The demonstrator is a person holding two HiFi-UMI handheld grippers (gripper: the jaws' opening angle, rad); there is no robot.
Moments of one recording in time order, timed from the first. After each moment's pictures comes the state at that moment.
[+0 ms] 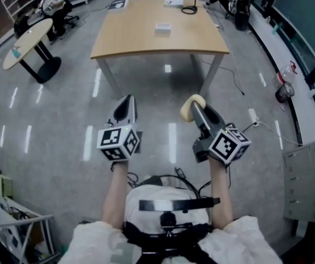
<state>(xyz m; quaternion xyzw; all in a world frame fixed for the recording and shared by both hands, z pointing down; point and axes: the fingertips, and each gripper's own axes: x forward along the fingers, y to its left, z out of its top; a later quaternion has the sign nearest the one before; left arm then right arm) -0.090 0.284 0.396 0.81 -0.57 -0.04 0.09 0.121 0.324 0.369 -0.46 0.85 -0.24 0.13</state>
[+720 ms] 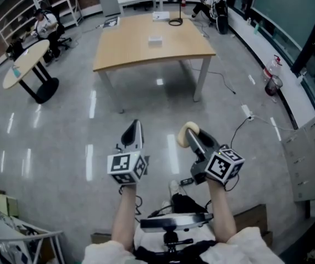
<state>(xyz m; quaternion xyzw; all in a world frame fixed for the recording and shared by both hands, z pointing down) -0.117 0.429 0.392 0.84 -0.53 -0.04 0.08 0.064 0.483 0.388 -0.48 0.83 -0.25 0.12</state>
